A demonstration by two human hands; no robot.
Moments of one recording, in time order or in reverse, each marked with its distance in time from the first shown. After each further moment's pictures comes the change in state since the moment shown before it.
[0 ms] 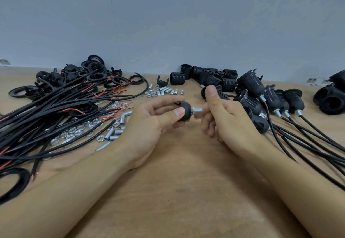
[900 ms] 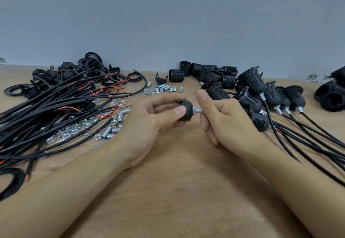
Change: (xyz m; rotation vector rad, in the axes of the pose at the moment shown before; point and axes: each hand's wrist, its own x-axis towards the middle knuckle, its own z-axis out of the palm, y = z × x) left_hand -0.001 0.002 -0.002 0.035 -0.057 0.020; right_hand -0.003 -0.003 0.003 -0.013 -0.056 -0.024
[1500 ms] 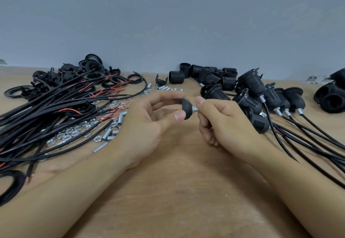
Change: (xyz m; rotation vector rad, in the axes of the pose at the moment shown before) left_hand -0.001 0.000 -0.001 0.171 -0.002 0.164; right_hand 0.002 0.005 0.000 0.055 -0.061 -0.003
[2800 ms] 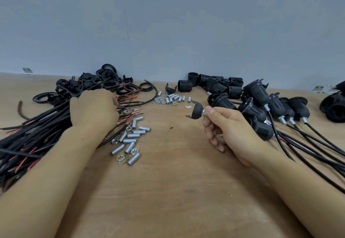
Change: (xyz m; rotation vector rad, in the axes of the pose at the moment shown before) left_hand 0.024 0.022 -0.102 1.607 0.478 -0.295; right_hand 0.002 0.001 -0.001 0.173 -0.023 0.132
